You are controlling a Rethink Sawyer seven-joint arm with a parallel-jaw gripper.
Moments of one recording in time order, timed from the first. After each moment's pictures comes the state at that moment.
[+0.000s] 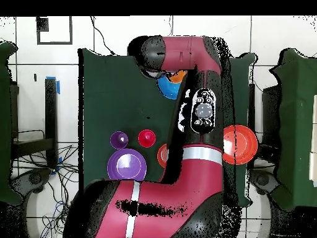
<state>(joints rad) -0.17 -0.30 0.02 0.76 -0.25 1.01 2.38</state>
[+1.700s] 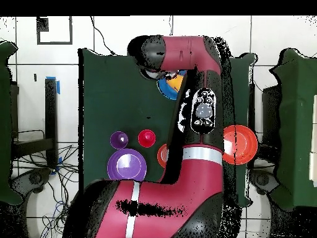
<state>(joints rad) -0.17 -0.30 0.02 0.76 -0.25 1.06 2.38</state>
